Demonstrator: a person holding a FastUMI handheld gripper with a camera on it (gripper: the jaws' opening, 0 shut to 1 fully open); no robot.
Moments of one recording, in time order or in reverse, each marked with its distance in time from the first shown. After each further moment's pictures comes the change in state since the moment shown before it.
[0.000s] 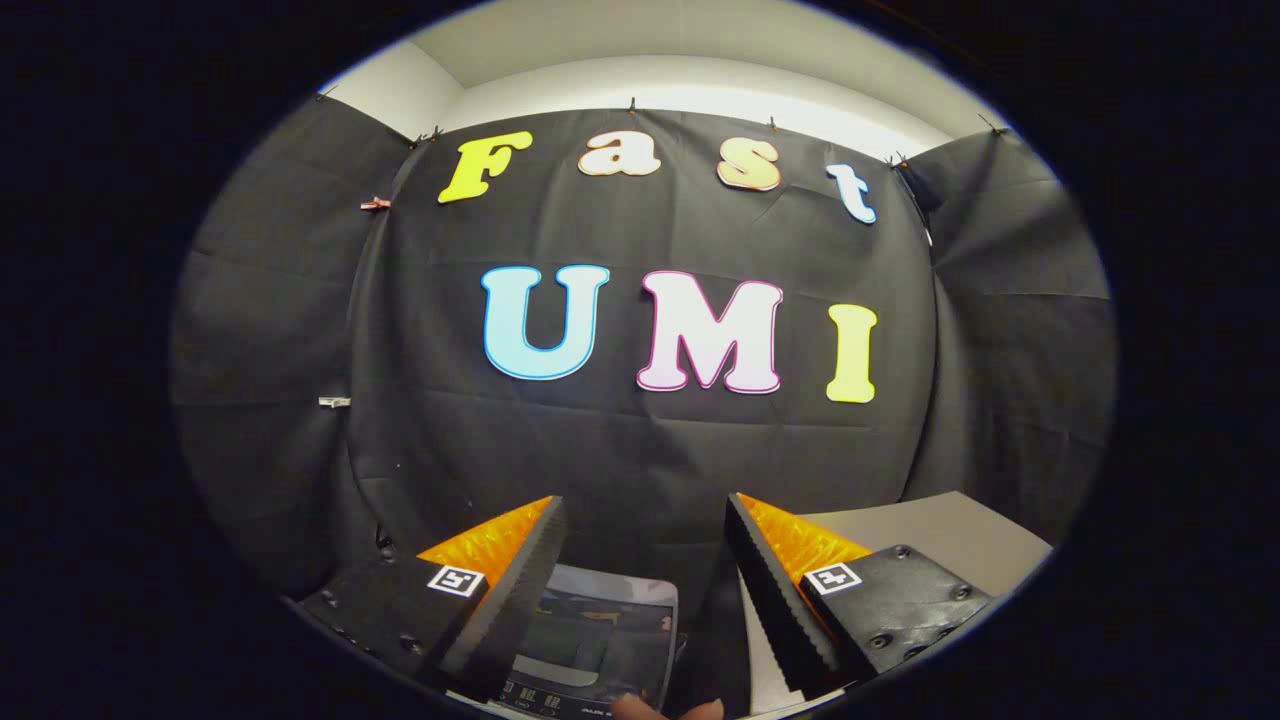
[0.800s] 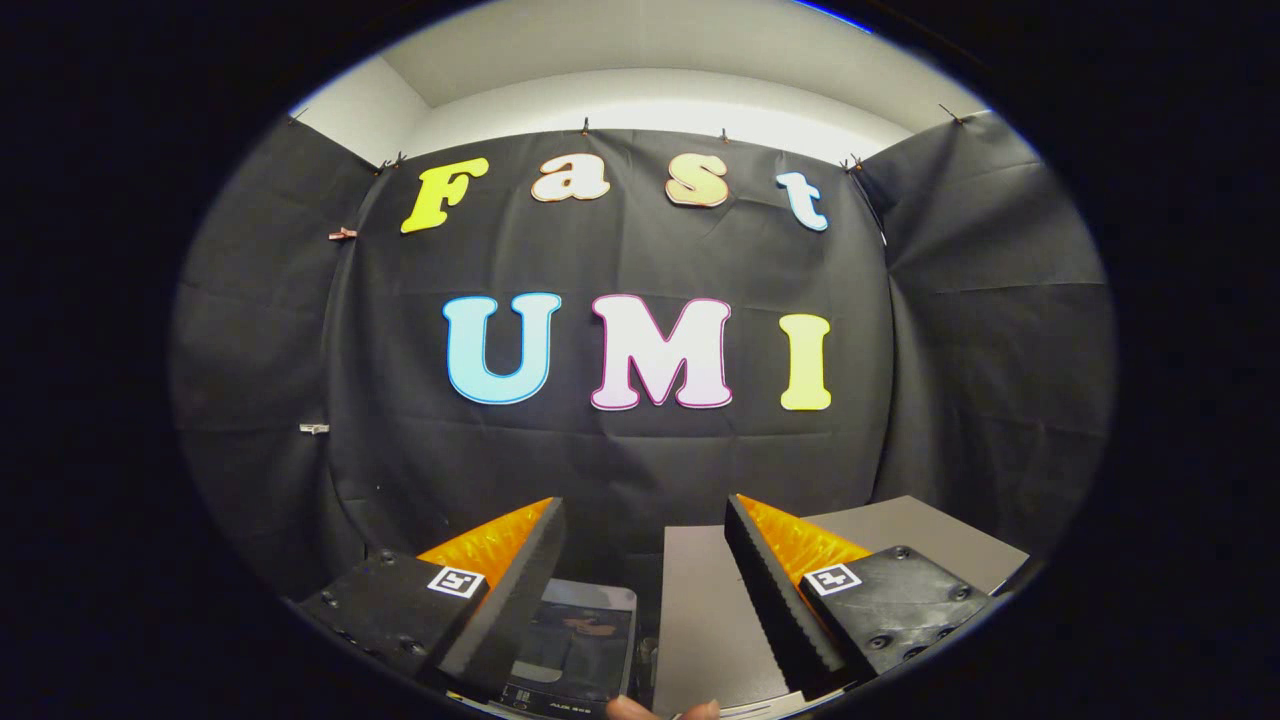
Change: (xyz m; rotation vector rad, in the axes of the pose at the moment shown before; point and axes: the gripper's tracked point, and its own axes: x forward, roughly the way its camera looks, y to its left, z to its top) arm -0.024 -0.056 0.020 0.040 -0.033 -0.061
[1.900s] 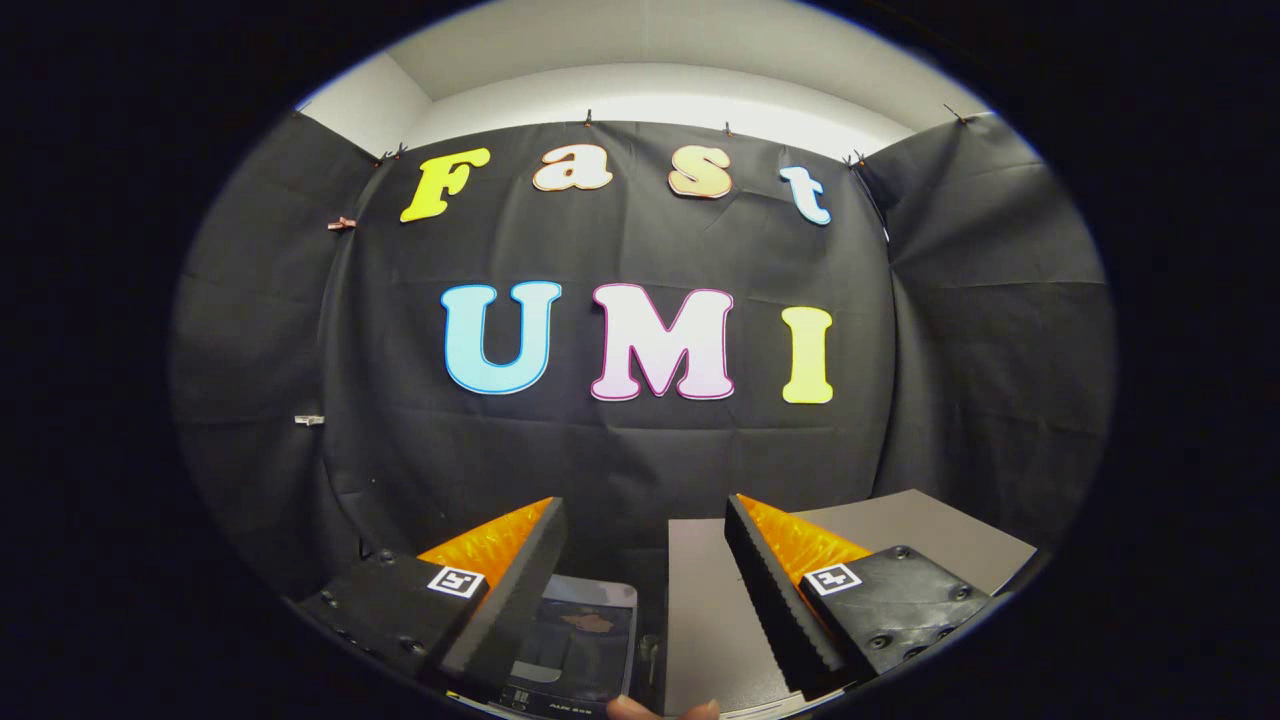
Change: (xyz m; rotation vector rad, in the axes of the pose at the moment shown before) arm 0.007 0.004 -0.010 -0.018 0.016 -0.010
